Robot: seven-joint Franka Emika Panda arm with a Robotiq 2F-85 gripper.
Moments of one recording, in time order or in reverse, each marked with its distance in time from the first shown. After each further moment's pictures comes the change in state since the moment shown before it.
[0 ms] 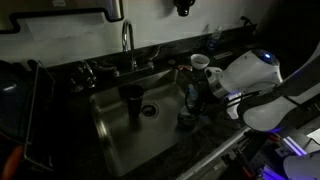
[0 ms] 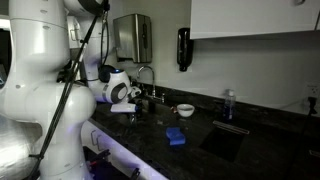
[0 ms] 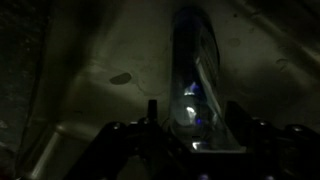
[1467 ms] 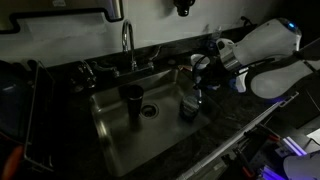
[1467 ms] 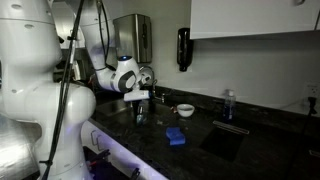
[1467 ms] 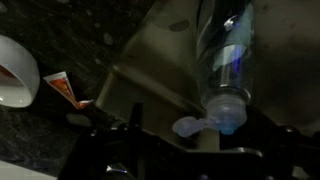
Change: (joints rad) arm -0.029 -0.194 -0.138 0.004 -0.041 -0.041 -0.202
